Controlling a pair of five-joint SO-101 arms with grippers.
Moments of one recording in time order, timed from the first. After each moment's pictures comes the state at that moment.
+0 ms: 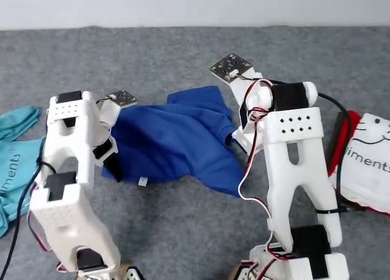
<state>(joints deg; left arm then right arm) -14.2 26.0 1.5 89.2 -41.3 -11.3 -9.0 -3.7 100.6 29.4</state>
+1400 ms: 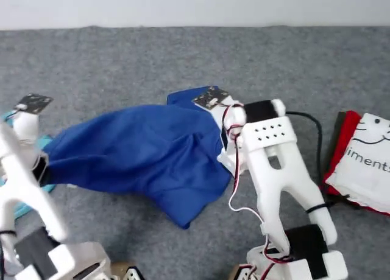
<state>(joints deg) -42.3 -7.5 13.6 98.8 -41.3 -18.1 -8.6 17.0 86.9 26.7</state>
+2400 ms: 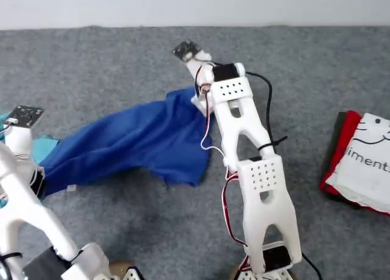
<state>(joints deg) -44.8 -17.0 21.4 98.9 -41.3 -18.4 59.9 -66.5 83.0 26.8</state>
